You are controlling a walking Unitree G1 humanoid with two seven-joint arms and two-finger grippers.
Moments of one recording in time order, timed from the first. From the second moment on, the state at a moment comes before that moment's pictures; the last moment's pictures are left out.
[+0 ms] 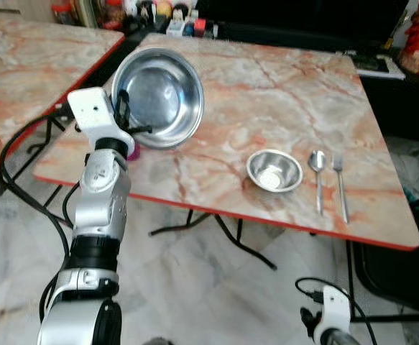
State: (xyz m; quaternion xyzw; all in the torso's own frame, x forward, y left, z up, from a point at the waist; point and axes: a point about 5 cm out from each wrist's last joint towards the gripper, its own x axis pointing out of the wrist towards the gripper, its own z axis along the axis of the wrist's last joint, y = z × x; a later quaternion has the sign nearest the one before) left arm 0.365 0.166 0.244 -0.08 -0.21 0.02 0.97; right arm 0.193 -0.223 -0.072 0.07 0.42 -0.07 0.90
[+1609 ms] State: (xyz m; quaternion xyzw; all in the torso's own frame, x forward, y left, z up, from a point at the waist) left arm 0.329 0.255 0.195 0.01 -0.13 0.12 0.98; right arm 0.197 -0.212 -0.072 0.08 0.41 -0.07 0.90
